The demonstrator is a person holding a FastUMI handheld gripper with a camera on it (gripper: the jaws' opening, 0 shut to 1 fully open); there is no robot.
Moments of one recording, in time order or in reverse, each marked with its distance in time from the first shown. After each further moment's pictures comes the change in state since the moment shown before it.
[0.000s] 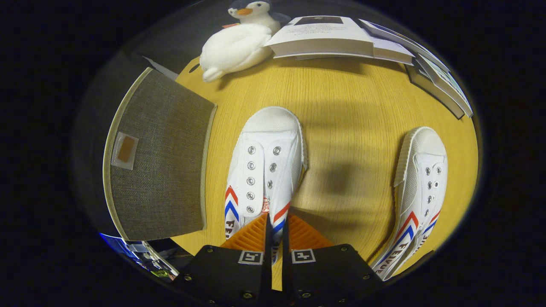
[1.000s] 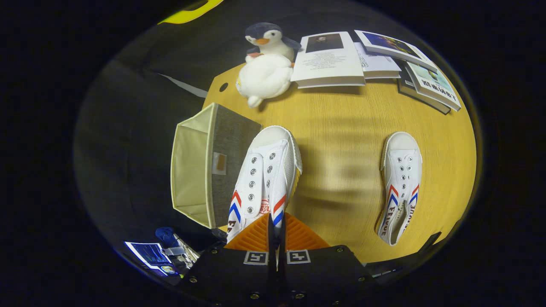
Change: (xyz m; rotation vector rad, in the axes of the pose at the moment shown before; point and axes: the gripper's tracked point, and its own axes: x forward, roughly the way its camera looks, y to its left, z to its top) arm -0.145 0.074 0.016 0.041 -0.030 0.170
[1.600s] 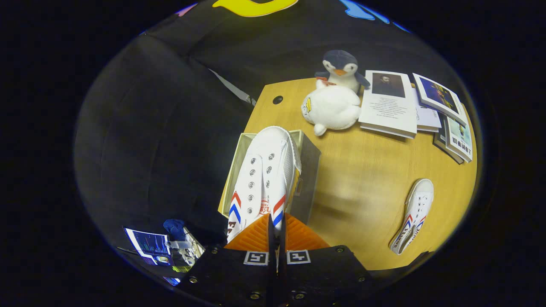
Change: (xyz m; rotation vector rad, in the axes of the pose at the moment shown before) arm -0.026 0.129 0.038 -0.203 -0.041 0.093
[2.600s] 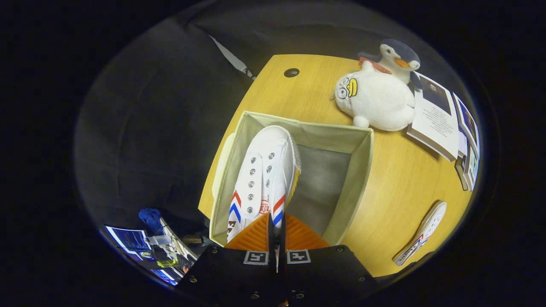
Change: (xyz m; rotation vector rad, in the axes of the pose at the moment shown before) arm 0.138 0.034 0.016 -0.056 0.172 -0.116
